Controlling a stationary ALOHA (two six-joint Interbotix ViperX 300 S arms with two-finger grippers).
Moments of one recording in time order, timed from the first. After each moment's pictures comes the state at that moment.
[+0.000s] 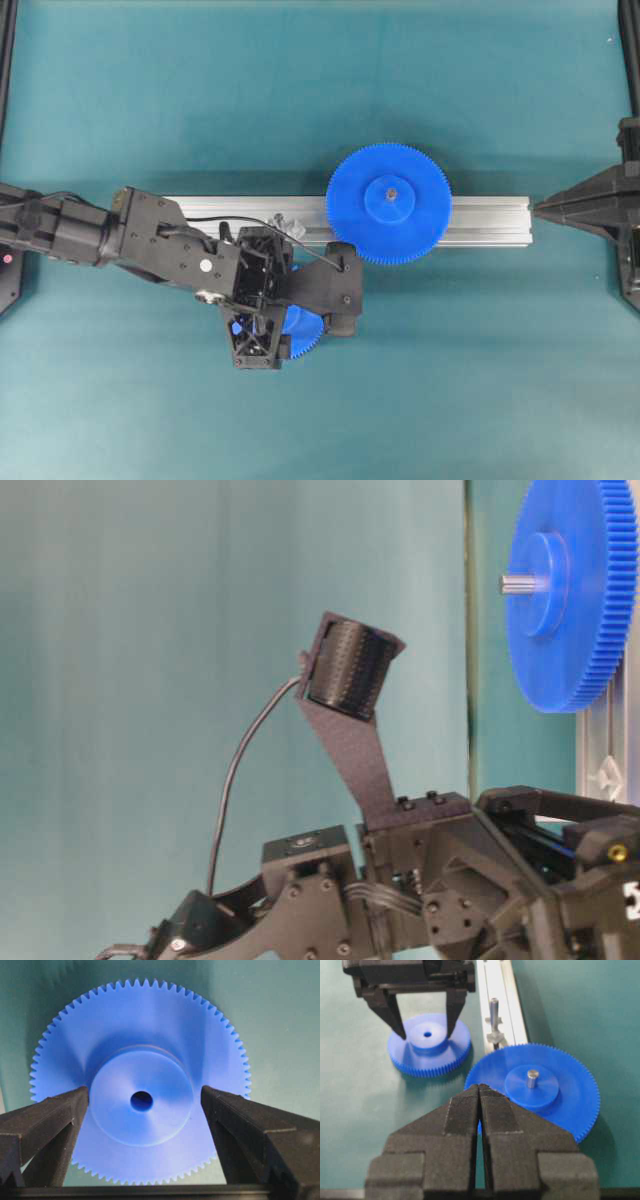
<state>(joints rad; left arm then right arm) -0.14 0.25 0.33 0.02 0.68 -0.13 -0.04 -1.12 1.24 0.03 0.17 0.04</state>
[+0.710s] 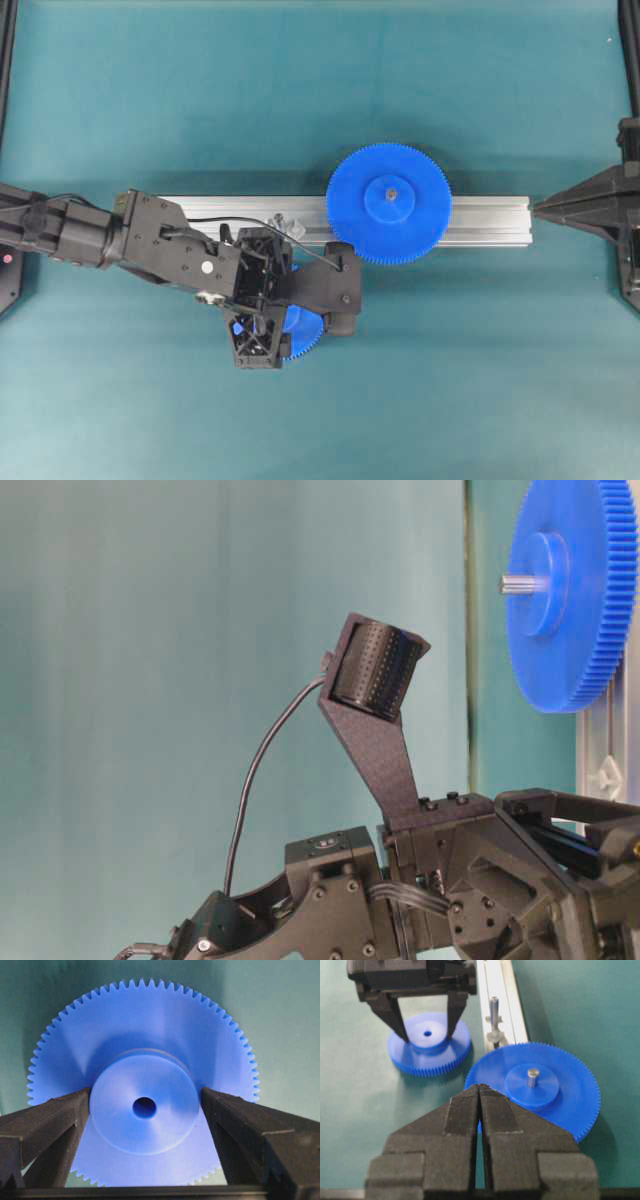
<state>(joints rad) -0.14 0.26 0.35 0.02 0.65 -0.14 -0.04 -1.12 1.24 0.03 0.17 0.04</state>
